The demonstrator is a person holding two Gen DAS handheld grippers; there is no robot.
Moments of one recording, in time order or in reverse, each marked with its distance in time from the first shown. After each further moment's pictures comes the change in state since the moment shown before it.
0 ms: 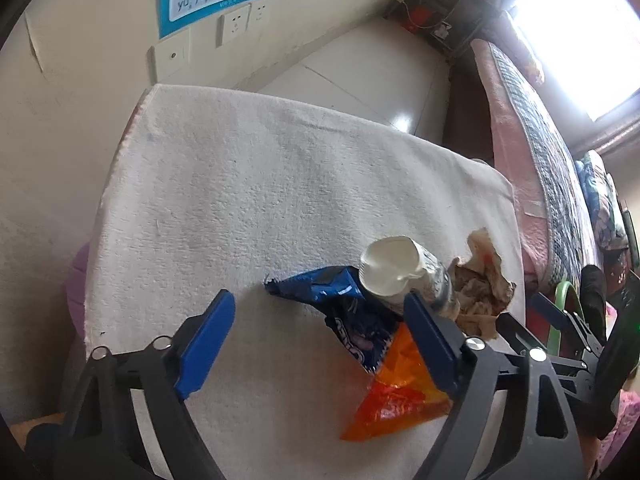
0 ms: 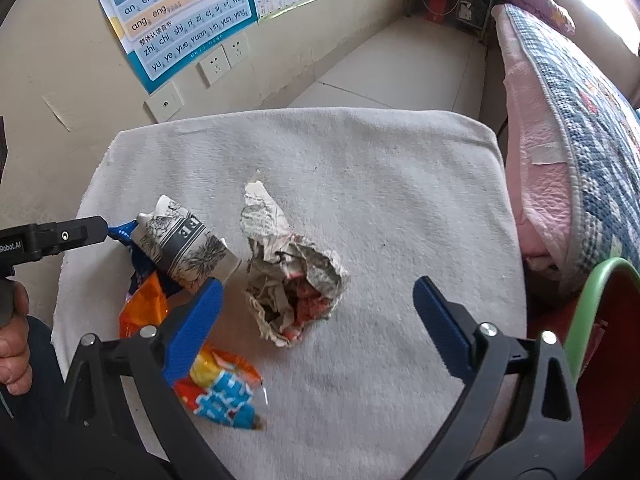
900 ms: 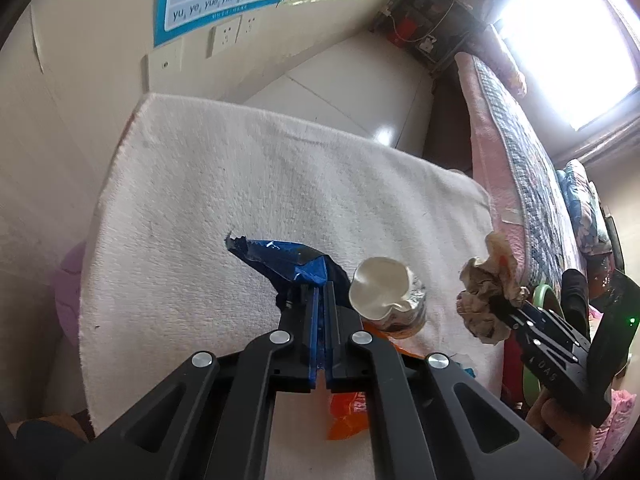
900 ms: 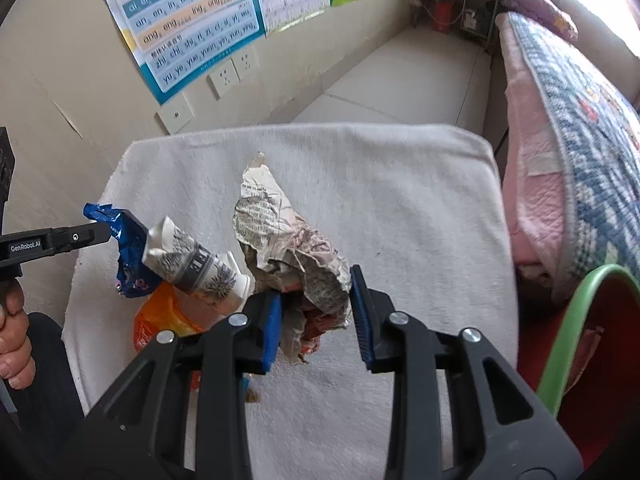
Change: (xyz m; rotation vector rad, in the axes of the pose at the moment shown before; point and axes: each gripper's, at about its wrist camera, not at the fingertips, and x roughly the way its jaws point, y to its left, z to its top) left arm -0.023 0.000 -0.007 0.010 -0.055 -0.077; right arm -0.028 -0.008 0.000 -0.011 -0.053 0.030
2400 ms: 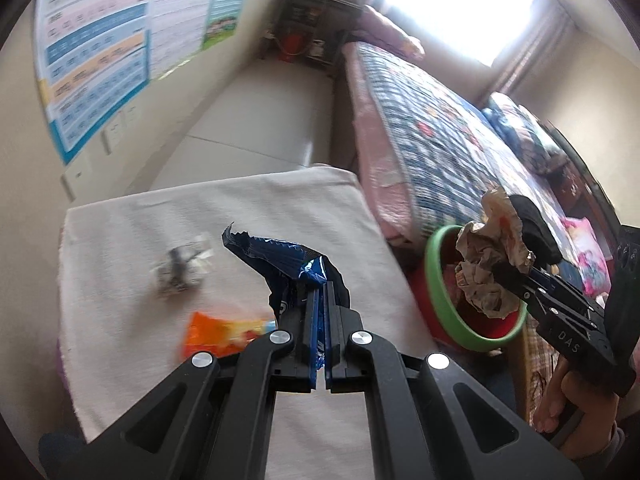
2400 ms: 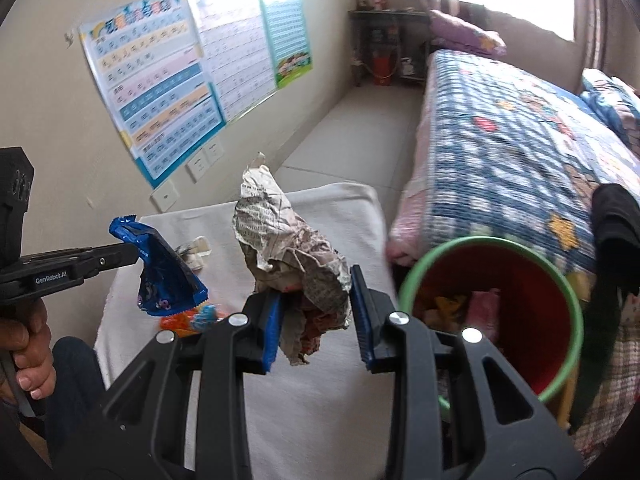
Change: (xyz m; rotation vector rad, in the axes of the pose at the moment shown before) left arm -0.077 -0.173 -0.058 0.378 -0.083 -0.108; right arm -0.172 -0.078 -0.062 0.157 -0.257 -0.078
